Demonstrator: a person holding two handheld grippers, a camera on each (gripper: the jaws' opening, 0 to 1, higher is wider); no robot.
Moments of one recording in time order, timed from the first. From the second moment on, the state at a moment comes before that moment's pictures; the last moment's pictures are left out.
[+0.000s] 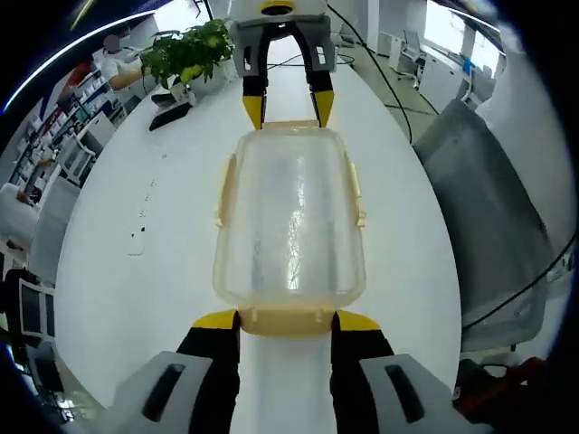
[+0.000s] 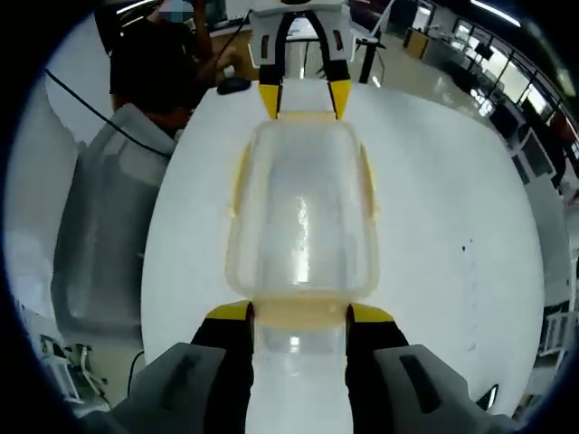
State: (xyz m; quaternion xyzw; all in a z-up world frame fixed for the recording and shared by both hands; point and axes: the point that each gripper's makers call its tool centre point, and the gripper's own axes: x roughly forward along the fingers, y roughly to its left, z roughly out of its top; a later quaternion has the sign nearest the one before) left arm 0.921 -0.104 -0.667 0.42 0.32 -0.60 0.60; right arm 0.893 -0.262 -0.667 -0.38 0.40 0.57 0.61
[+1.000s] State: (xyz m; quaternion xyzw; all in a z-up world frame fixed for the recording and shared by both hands) left arm 0.917 -0.179 -0.711 0.41 0.32 -0.61 0.60; right arm 0.885 -0.337 -0.712 -0.39 0.43 0.56 0.59
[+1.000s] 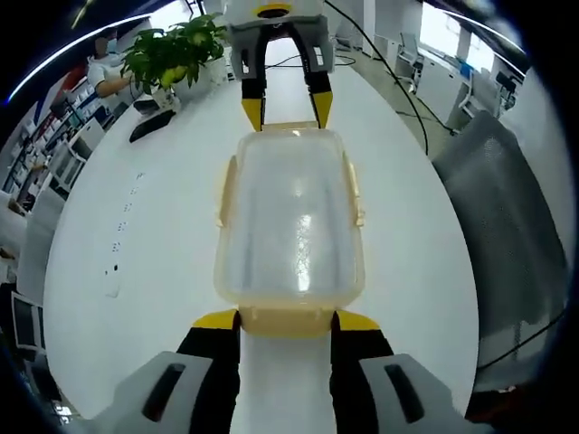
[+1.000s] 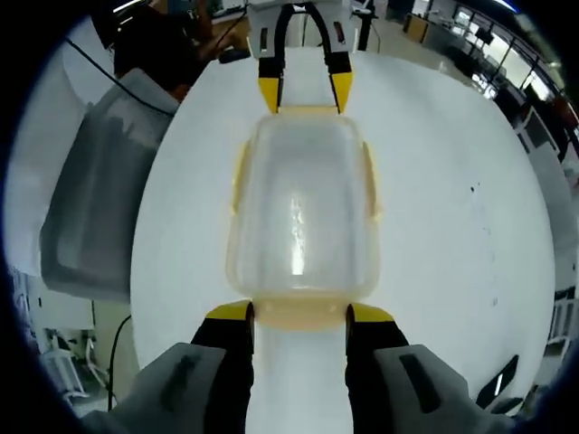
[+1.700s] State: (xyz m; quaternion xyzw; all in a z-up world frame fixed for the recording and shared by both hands) left arm 0.916 -0.183 -0.718 0.43 0.31 -0.61 0.59; right arm 0.887 -0.342 -0.724 -0.40 0.44 0.56 0.58
